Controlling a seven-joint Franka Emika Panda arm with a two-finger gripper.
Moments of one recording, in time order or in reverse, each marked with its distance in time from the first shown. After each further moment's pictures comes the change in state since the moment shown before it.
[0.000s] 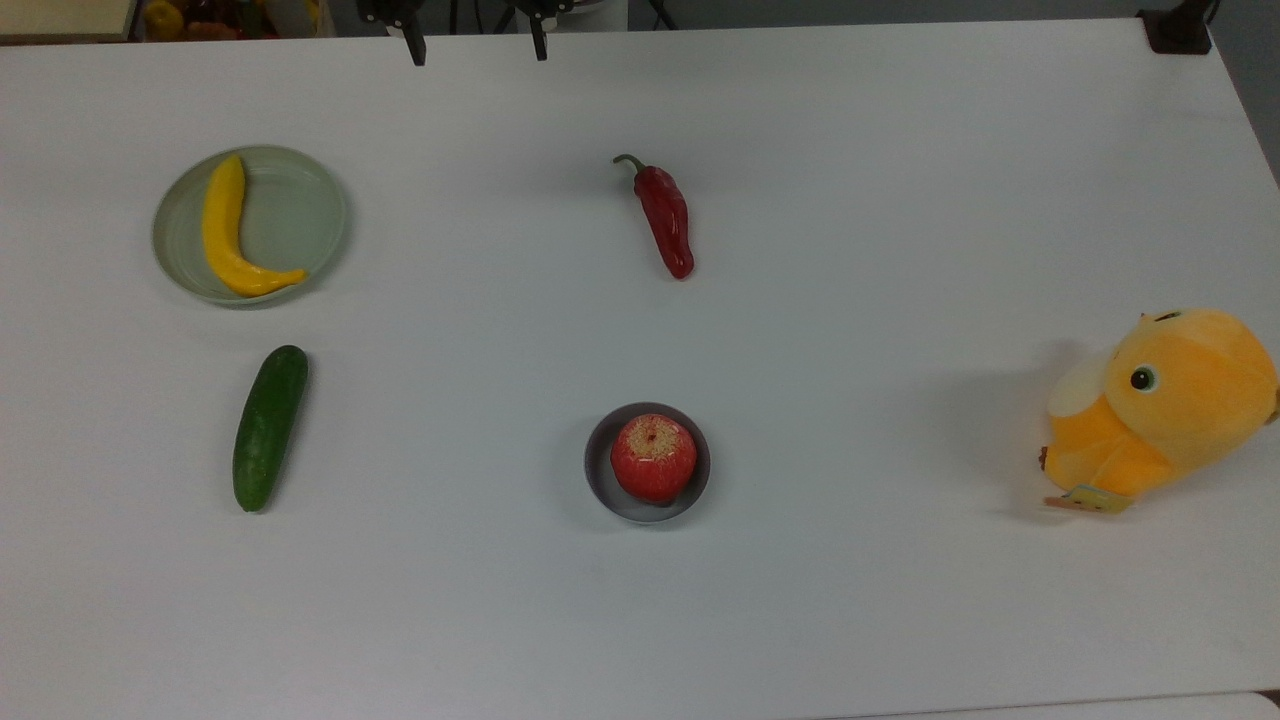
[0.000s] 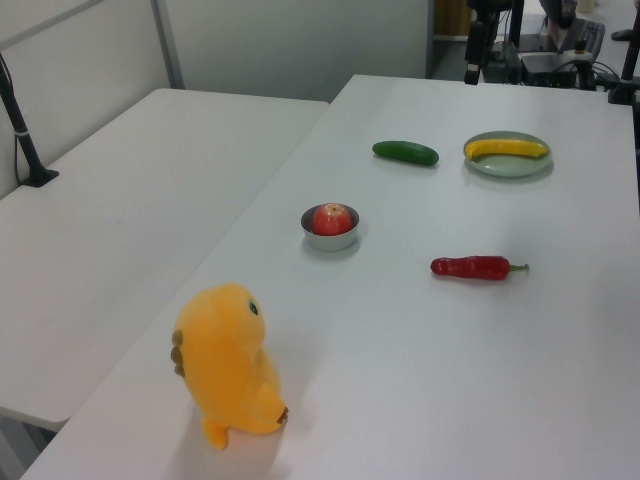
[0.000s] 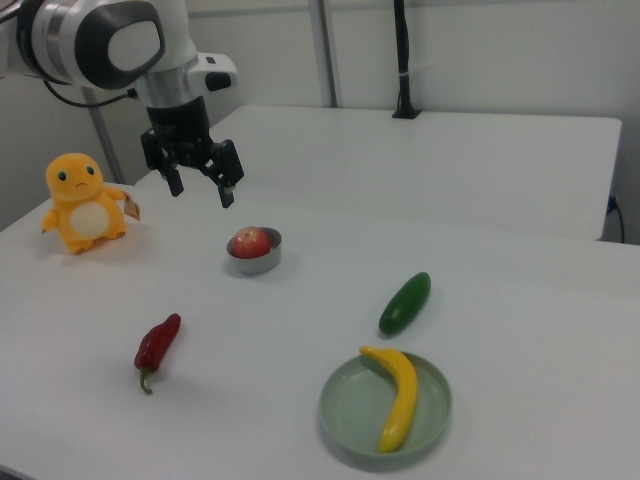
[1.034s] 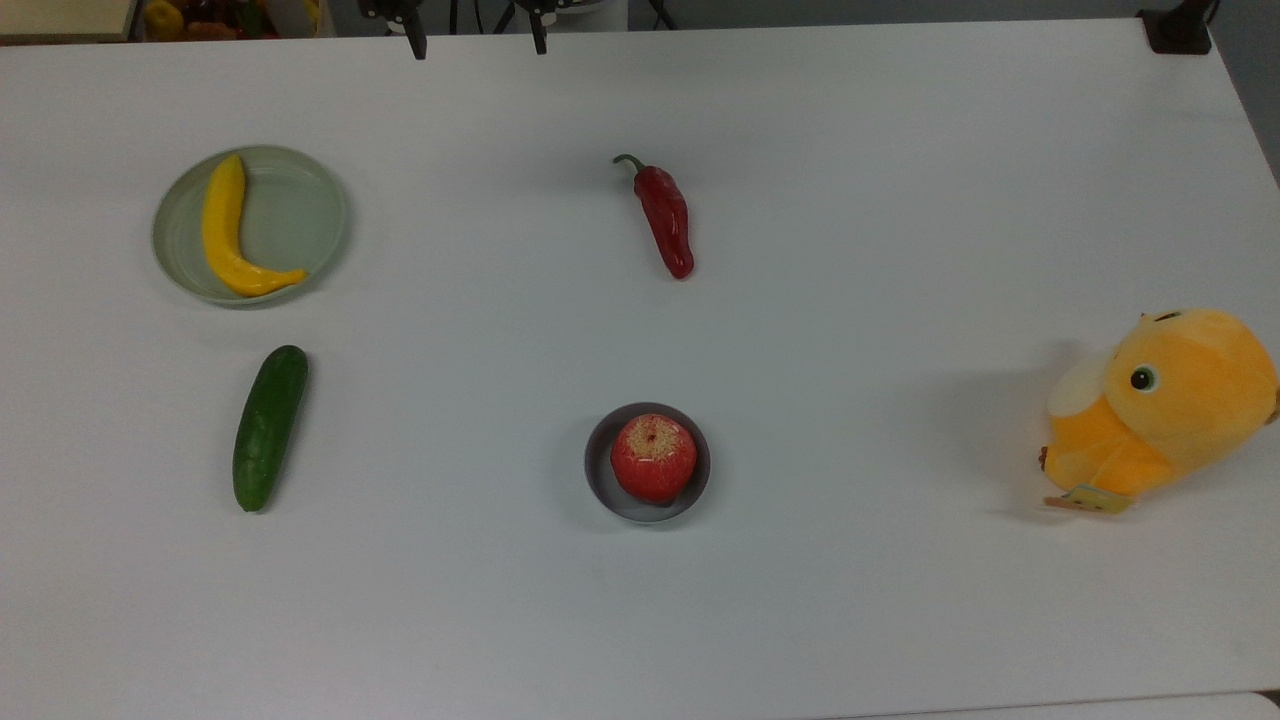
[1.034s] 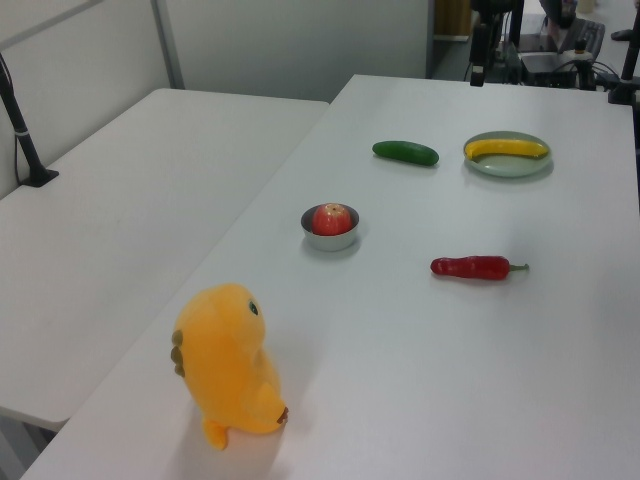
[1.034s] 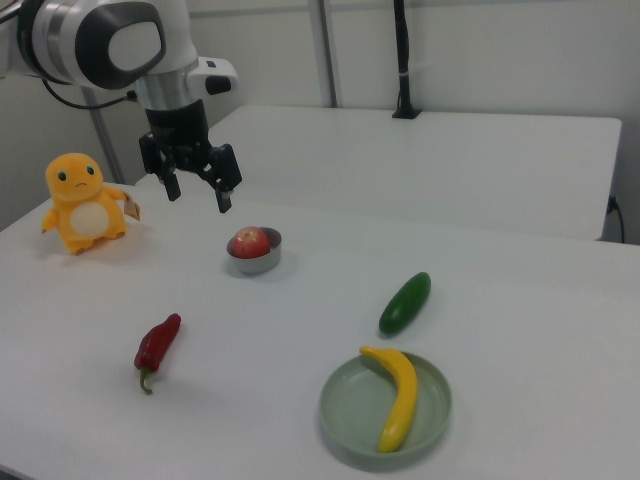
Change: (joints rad) arm 0.000 -0.001 -0.003 0.000 0.000 -0.034 0.000
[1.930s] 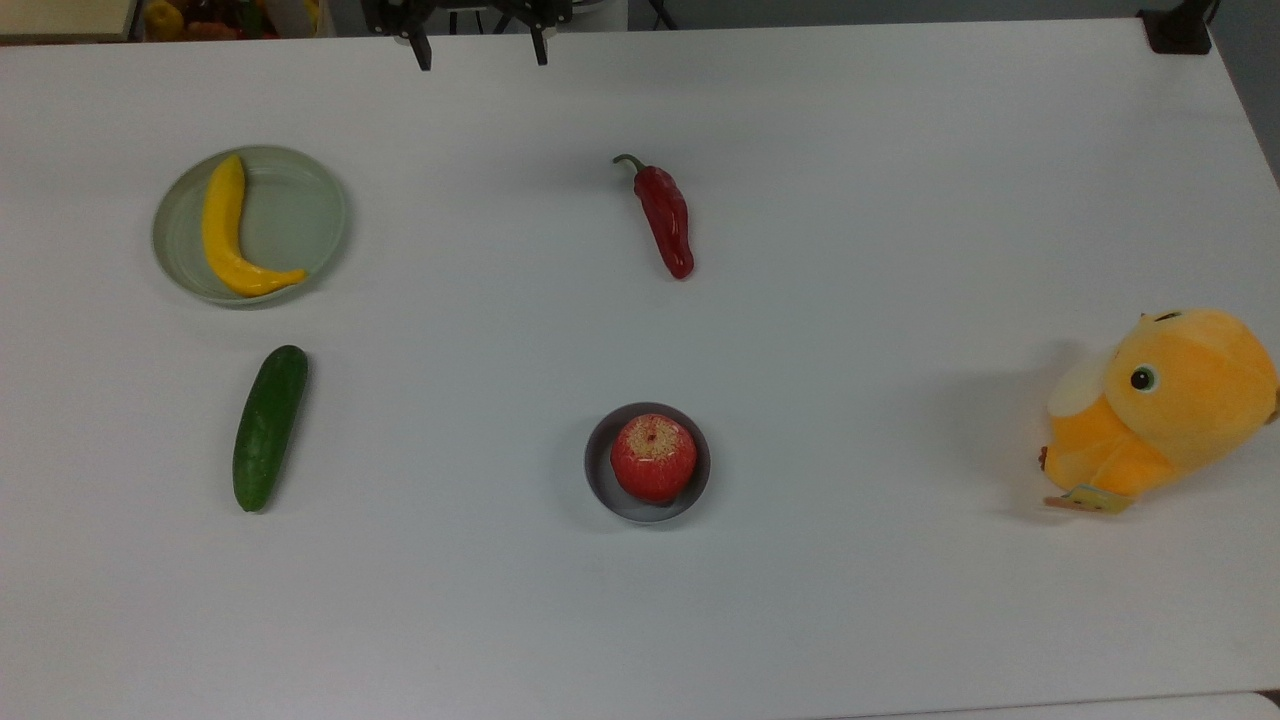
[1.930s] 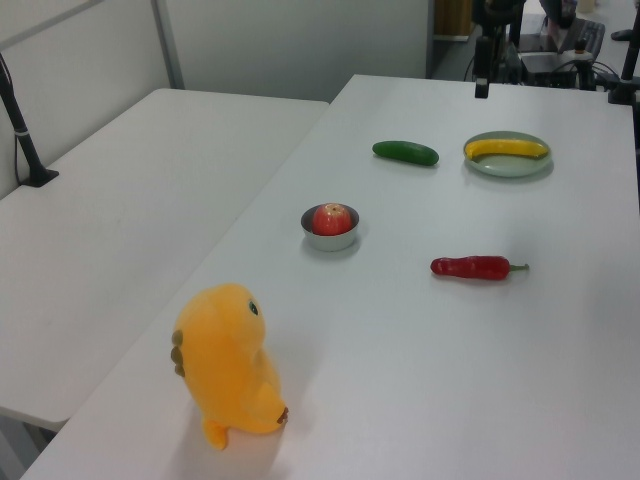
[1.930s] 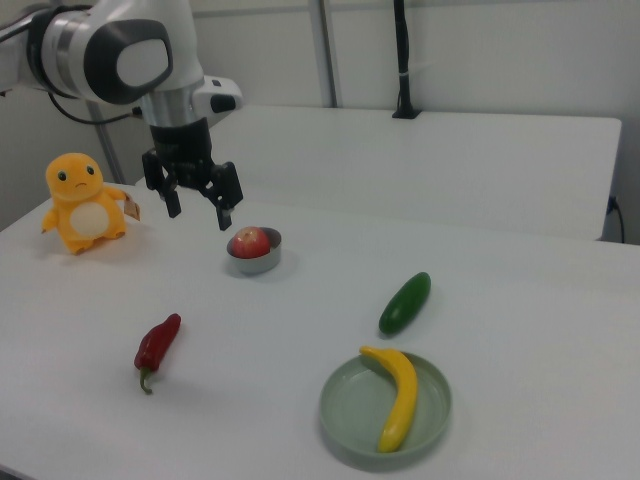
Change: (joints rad) arm -0.003 0.002 0.000 -0.050 0.000 -0.001 -0.011
